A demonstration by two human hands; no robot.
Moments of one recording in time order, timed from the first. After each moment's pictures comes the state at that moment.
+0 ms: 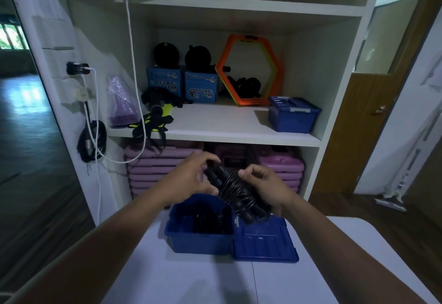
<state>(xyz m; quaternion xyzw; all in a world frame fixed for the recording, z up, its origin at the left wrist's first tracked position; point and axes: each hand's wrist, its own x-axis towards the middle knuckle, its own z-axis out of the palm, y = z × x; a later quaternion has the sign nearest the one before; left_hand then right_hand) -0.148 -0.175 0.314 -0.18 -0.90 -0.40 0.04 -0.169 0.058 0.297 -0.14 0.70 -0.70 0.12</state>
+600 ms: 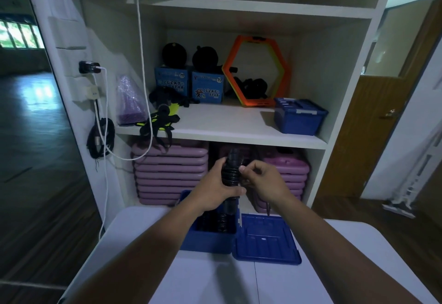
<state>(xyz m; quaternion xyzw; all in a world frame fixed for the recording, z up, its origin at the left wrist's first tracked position) -0.149 -0.120 0.286 -0.09 -0.84 -0.54 0.02 -0.177 0.046 0.298 -0.14 0.80 -0.58 -0.03</state>
